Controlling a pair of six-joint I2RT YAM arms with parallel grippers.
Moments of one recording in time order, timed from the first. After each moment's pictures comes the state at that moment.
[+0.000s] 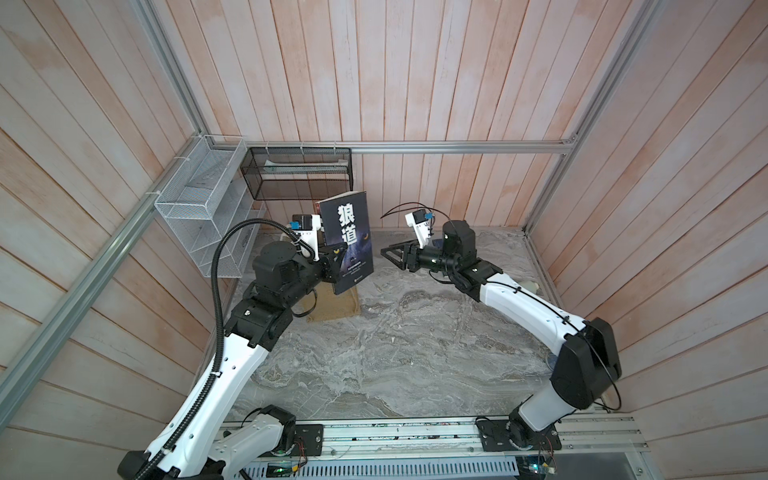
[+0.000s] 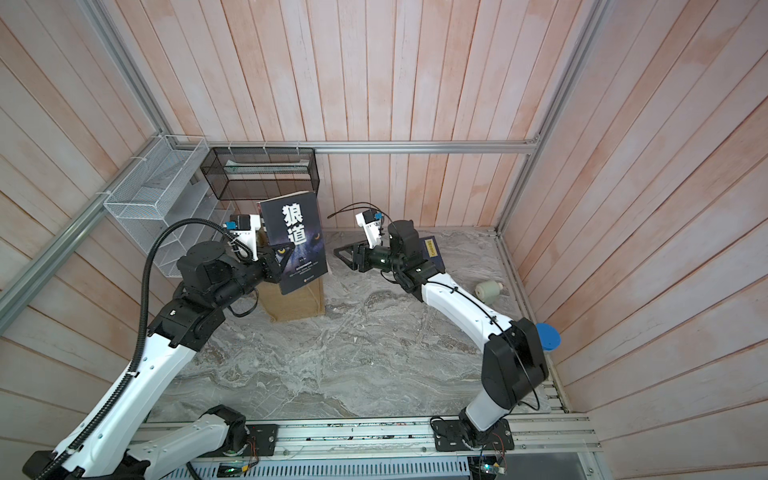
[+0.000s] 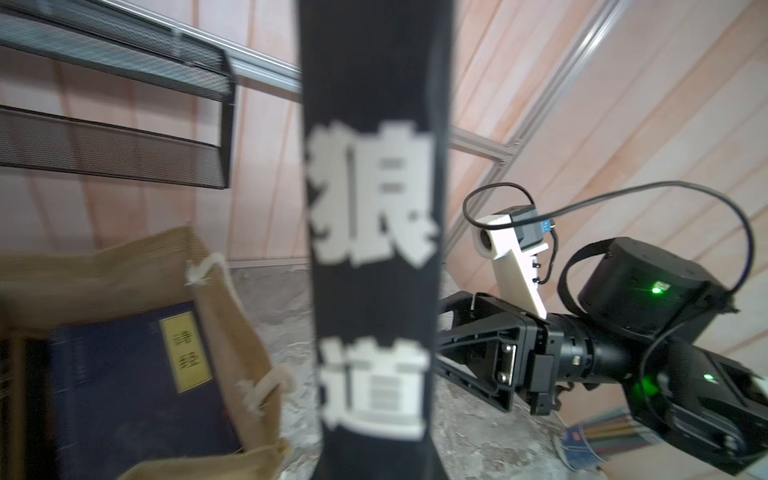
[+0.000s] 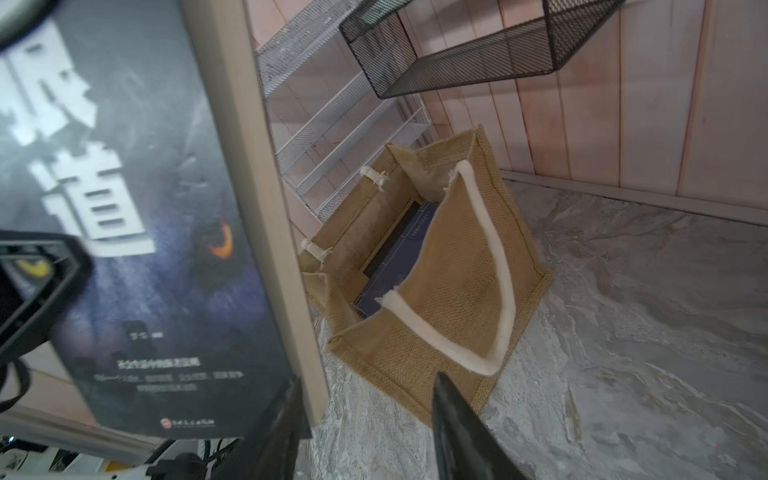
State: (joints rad) left arm -0.38 1.03 1.21 -0.38 0.11 -0.32; right arm 0.60 1.68 1.41 0.01 -0.57 0.47
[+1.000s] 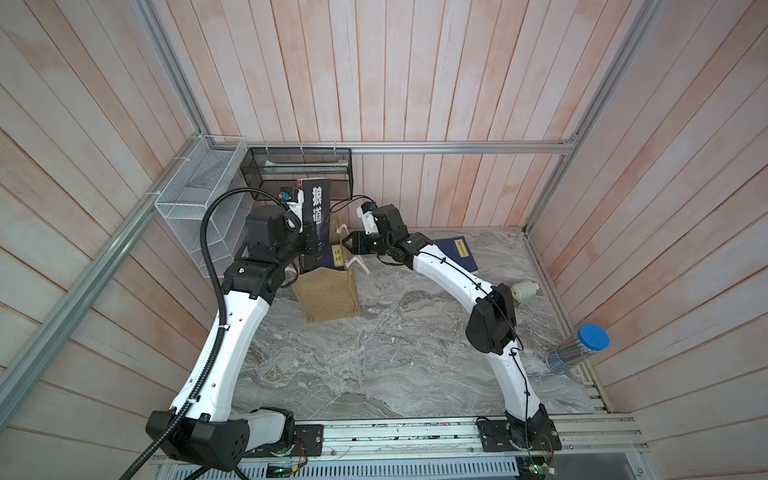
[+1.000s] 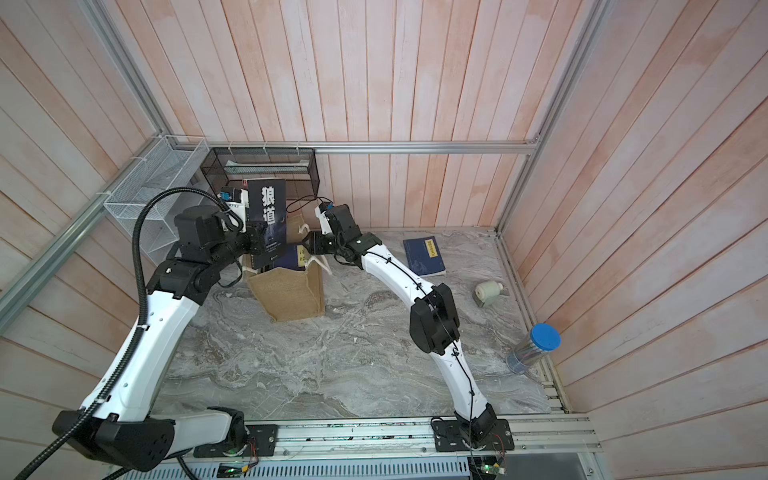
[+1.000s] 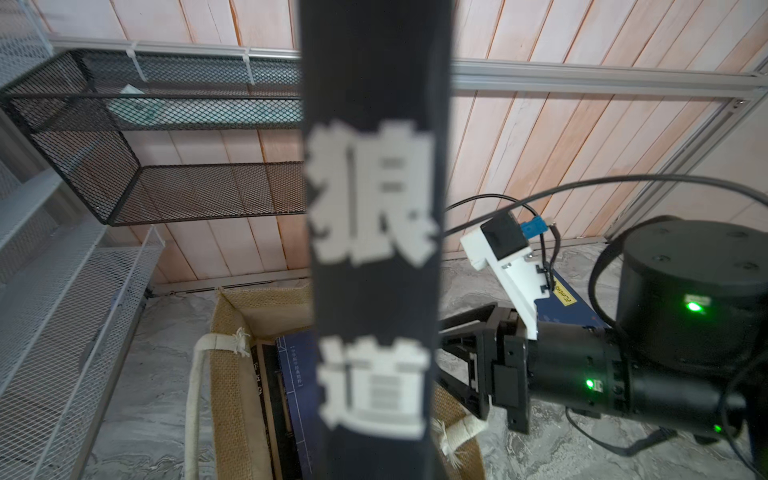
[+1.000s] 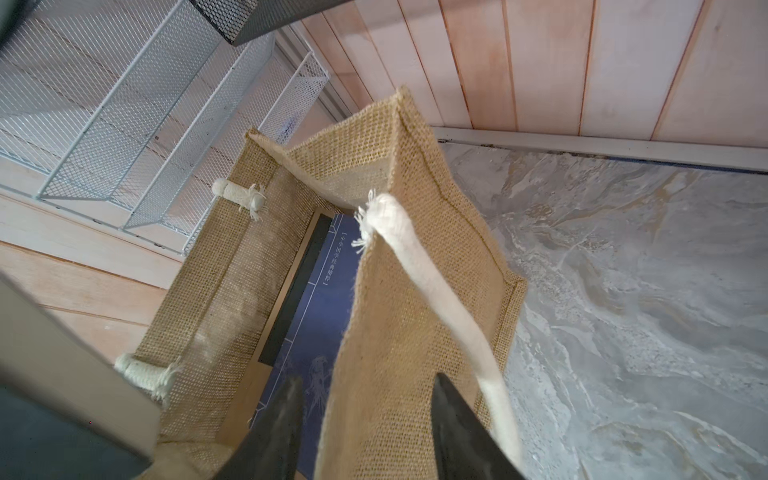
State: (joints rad) left arm -0.16 1.32 1.51 -0.55 0.09 -0.06; right arm 0.74 2.29 2.24 -0.43 -0.28 0.50
